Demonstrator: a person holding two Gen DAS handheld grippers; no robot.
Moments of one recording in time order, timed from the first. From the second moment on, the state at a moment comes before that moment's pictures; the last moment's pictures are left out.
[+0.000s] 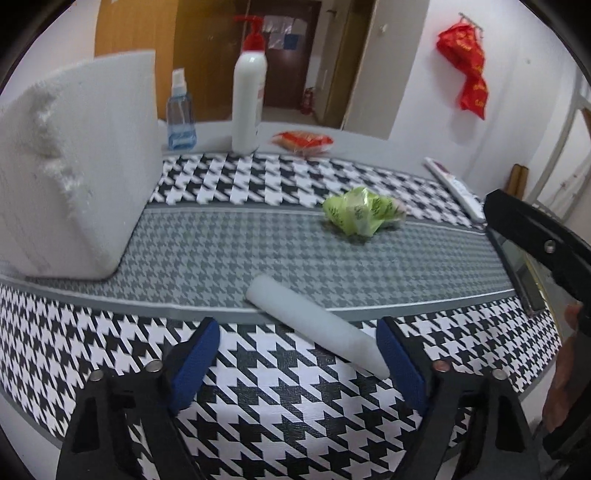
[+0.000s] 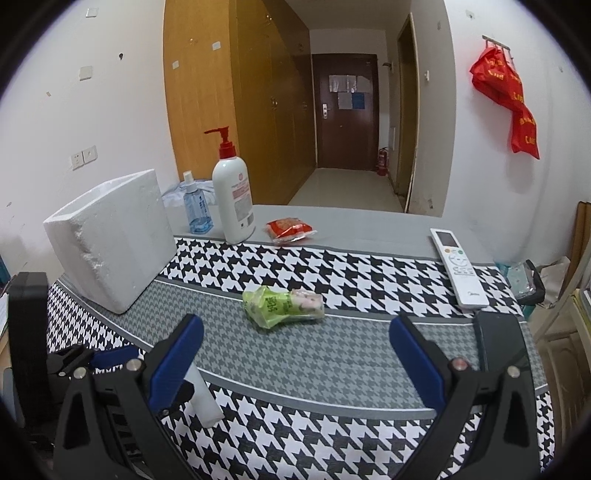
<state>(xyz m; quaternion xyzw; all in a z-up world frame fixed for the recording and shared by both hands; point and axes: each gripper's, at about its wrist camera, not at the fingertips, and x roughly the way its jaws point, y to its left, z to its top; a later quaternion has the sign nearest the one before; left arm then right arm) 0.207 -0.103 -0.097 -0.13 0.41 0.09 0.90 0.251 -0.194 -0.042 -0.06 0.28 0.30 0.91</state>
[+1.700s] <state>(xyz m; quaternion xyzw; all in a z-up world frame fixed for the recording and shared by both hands) 0.213 -0.080 -0.082 -0.09 0.38 0.13 0.91 0.270 -0.180 -0.053 -0.06 0.30 0.33 0.89</state>
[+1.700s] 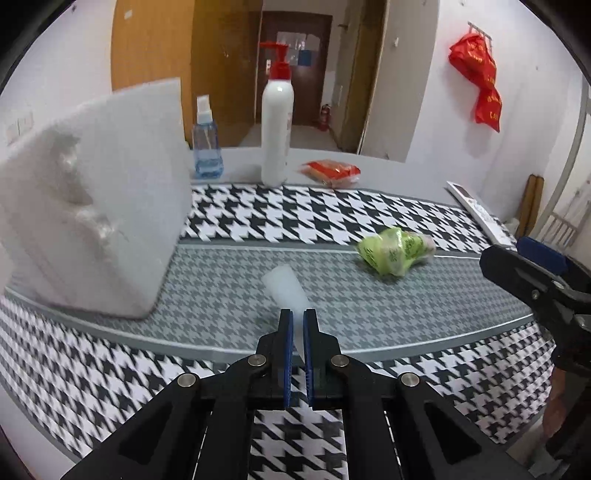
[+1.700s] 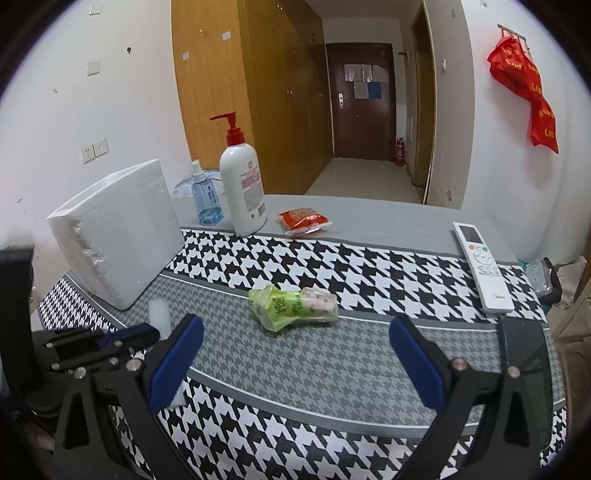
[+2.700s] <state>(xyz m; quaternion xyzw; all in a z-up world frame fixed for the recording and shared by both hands) 0.219 -0.062 -0.095 -0.13 0.42 0.14 0.89 0.303 -0.137 -0.071 -0.10 0.36 0.32 0.87</state>
